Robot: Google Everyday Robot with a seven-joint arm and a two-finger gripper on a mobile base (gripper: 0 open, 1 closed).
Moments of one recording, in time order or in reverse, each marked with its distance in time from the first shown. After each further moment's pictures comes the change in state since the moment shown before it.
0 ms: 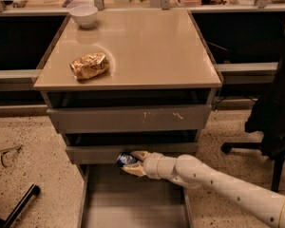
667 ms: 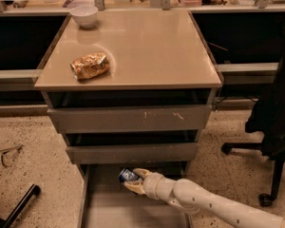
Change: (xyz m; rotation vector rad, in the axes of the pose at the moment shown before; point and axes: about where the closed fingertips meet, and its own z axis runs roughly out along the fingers) arm 0.078 0.034 0.009 0.089 0.012 0.110
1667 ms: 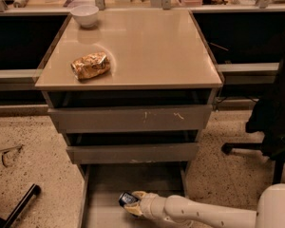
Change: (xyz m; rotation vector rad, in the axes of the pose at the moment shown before) arm 0.126 0.042 0.037 -0.057 0.183 0.044
